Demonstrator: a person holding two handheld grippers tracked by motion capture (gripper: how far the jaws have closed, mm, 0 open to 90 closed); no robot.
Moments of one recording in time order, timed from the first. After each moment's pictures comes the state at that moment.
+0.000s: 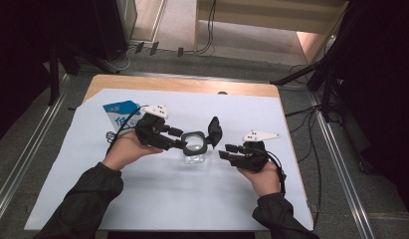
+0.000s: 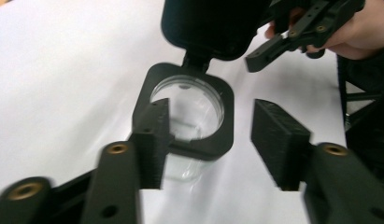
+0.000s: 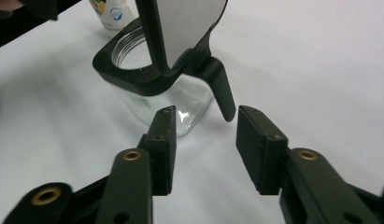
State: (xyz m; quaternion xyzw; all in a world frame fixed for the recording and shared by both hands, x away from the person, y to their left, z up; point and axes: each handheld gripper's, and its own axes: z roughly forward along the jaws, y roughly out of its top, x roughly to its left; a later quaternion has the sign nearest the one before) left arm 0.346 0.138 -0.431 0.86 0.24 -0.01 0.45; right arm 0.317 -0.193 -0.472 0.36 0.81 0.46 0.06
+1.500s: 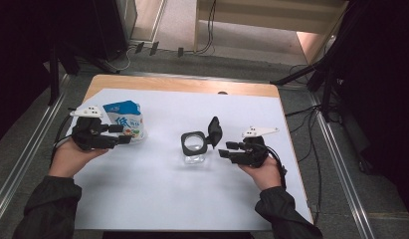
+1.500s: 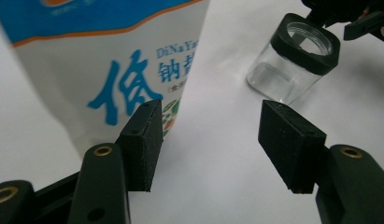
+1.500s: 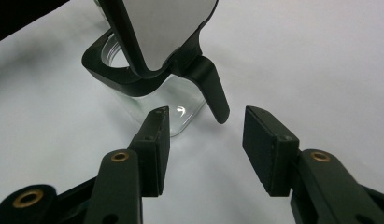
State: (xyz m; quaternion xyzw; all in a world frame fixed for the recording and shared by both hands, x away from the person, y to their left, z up) left arm 0.315 0.281 -0.441 0.80 0.40 0.08 0.45; right arm 0.335 -0.196 -0.474 0.34 0.82 0.45 0.04
